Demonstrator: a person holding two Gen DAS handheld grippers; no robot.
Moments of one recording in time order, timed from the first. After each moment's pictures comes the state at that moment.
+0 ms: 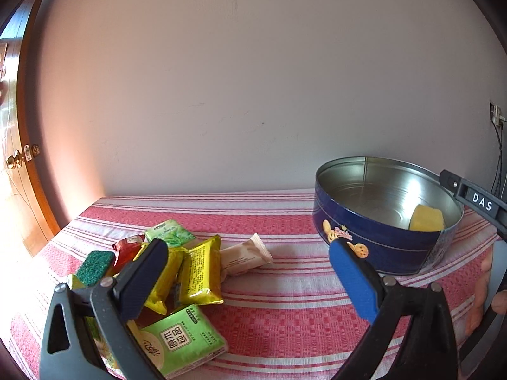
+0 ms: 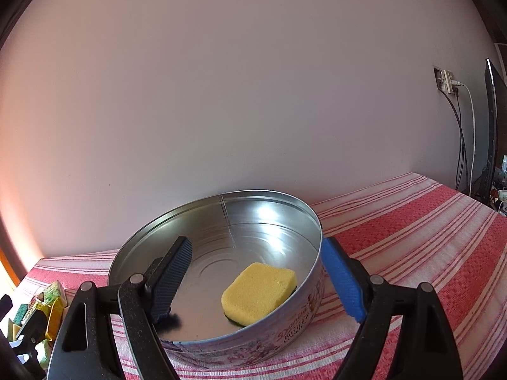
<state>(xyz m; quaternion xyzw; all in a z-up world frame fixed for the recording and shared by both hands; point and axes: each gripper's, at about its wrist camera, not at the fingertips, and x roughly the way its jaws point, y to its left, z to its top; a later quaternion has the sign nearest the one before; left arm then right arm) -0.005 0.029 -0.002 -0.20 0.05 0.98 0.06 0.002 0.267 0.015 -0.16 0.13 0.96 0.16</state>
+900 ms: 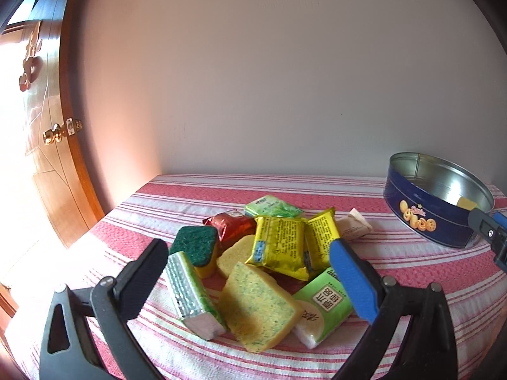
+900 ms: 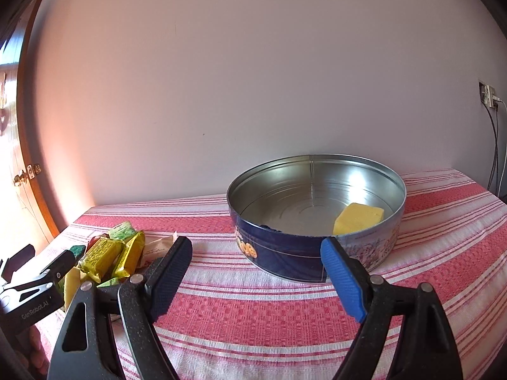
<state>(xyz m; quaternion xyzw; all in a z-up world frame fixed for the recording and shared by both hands) 0.008 -0.096 -0.009 -0.23 0.03 0.97 -0.02 0.037 0.145 0.010 -0.20 0.08 0.97 0.05</state>
